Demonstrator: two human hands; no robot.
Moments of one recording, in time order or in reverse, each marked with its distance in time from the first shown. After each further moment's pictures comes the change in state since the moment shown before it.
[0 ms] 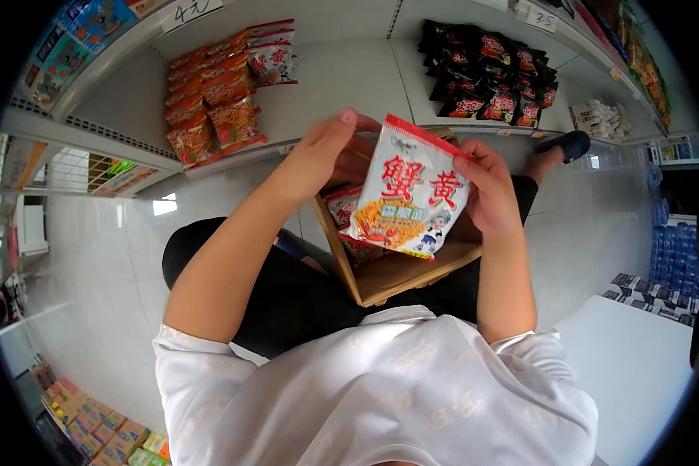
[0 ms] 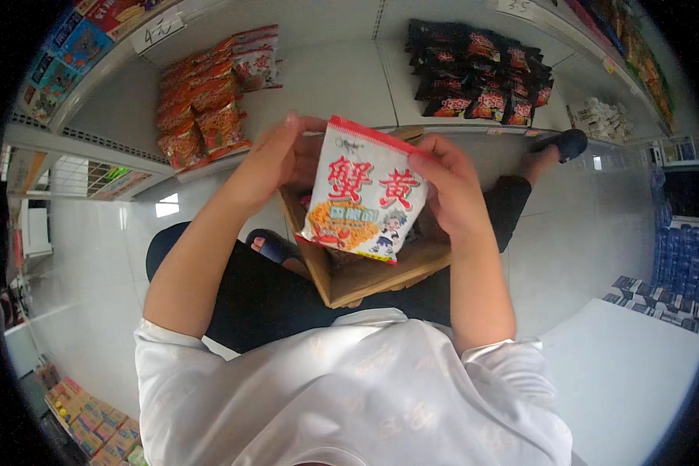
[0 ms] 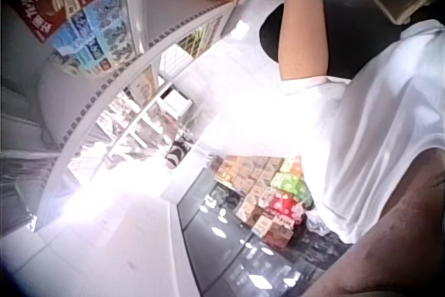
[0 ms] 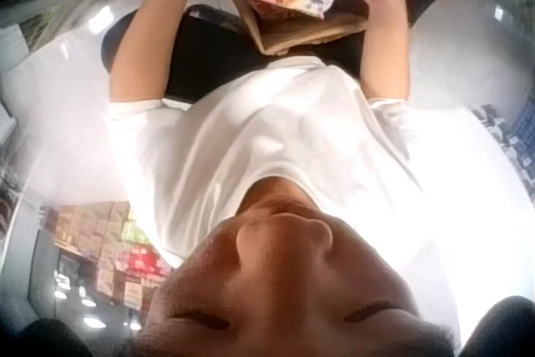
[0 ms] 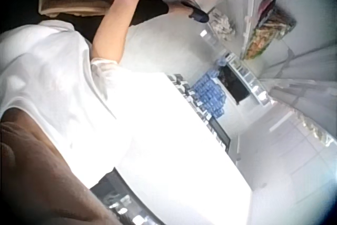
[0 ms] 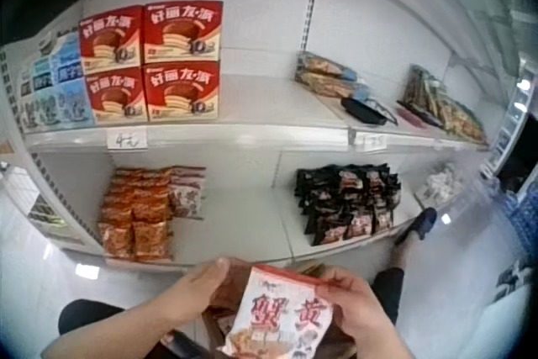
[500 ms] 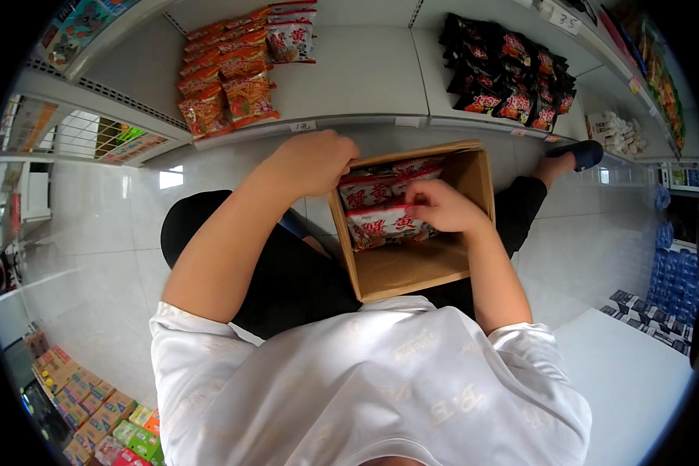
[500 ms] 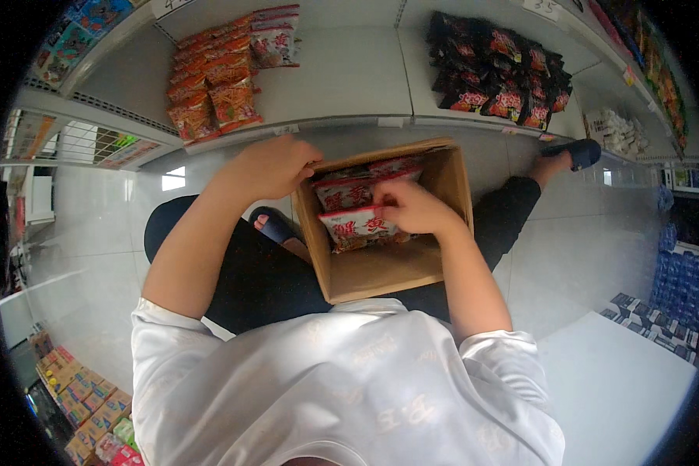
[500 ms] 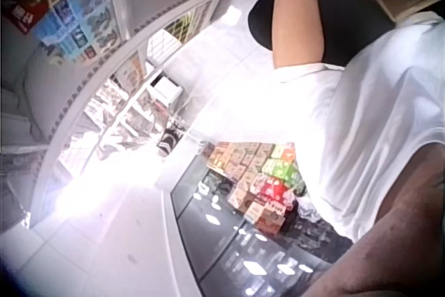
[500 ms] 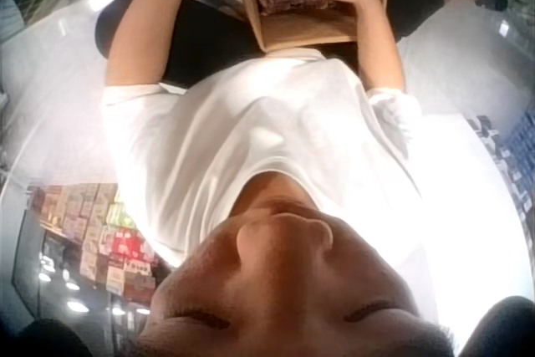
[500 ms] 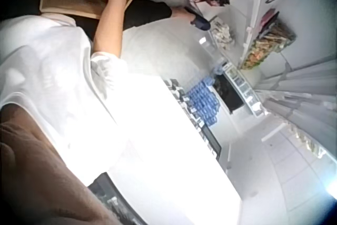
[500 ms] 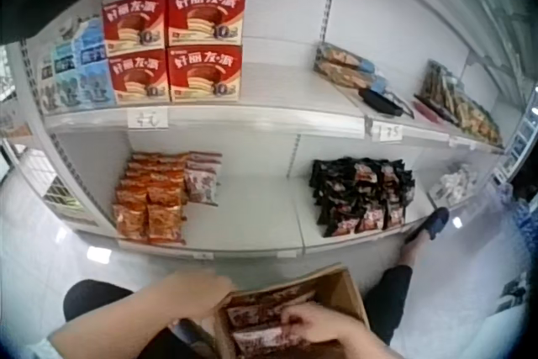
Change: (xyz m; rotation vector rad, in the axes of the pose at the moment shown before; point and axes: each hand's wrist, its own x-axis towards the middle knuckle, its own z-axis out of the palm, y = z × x) left_hand -0.017 -0.014 -0.012 1.705 -0.082 -0.116; right_hand 0.005 0.080 -0.024 -0.892 -0.570 0.278
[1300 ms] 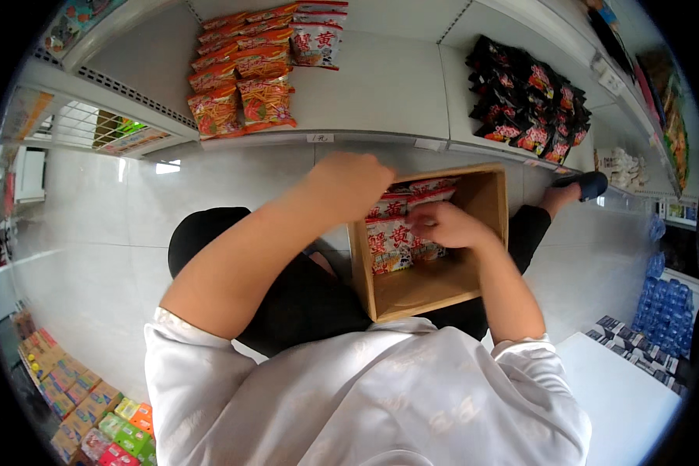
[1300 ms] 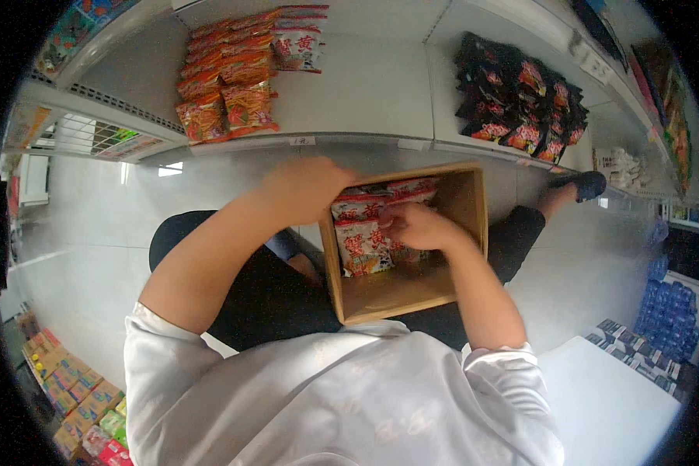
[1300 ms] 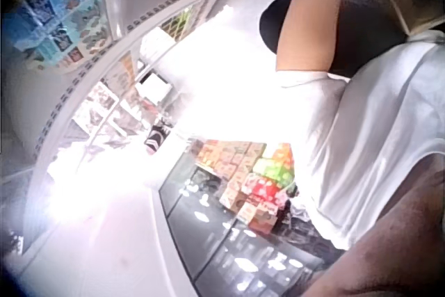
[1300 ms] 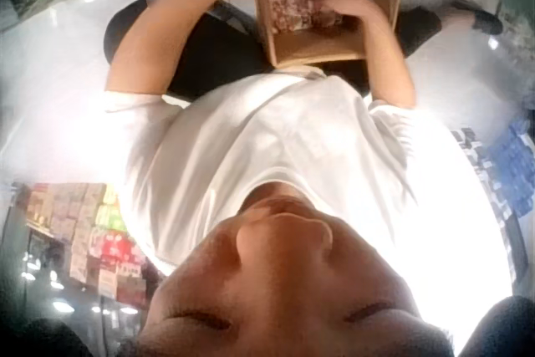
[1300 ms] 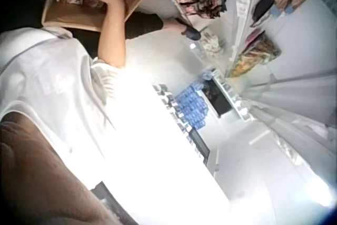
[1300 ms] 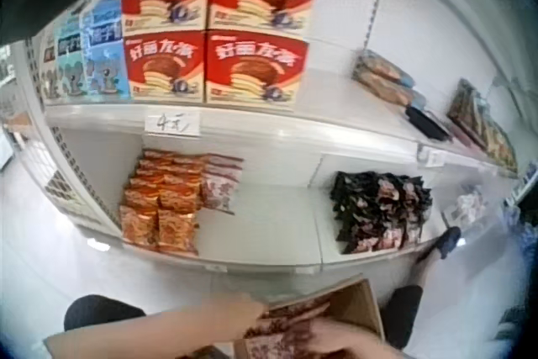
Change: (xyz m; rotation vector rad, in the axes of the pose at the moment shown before) left_hand 0.017 -0.017 0.000 0.010 0.002 0.061; right_hand 0.048 -0.003 -0.014 -0.219 -0.174 0.141
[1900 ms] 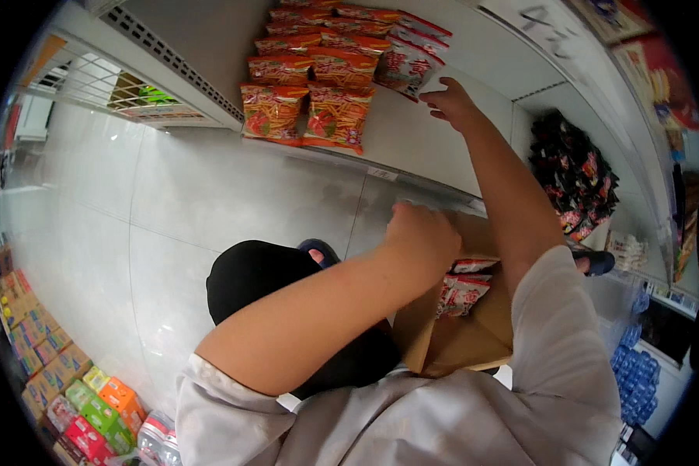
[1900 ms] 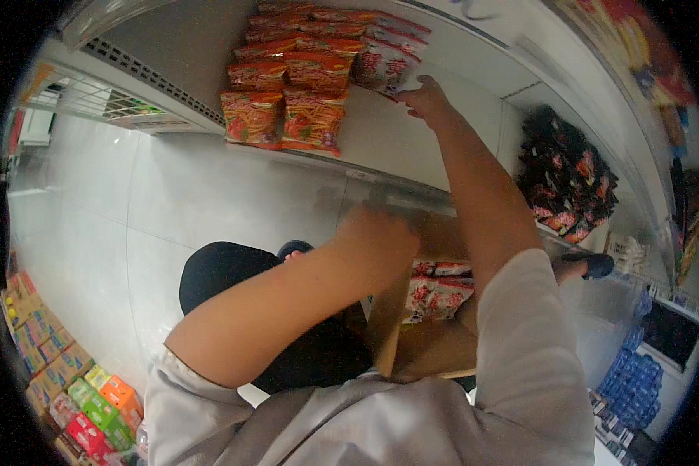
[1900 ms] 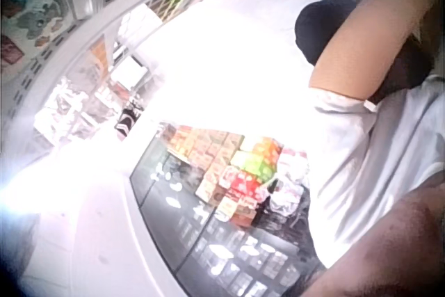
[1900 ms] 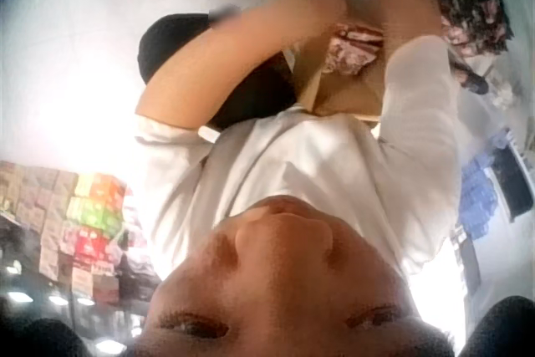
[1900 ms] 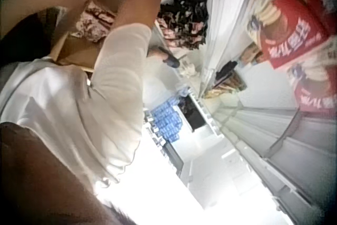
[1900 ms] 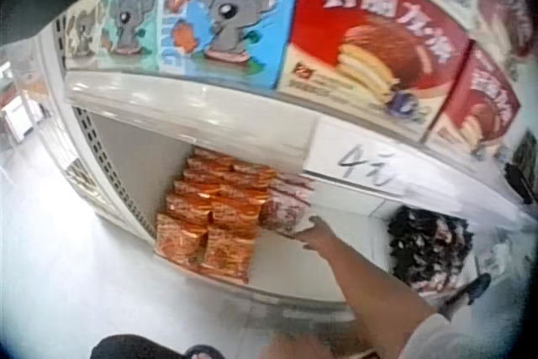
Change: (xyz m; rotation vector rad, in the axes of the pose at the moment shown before) left_hand 0.000 -0.054 -0.005 -0.080 -0.053 -0.054; right_hand 0.340 -0.064 -0.157 0.366 0.627 0.158
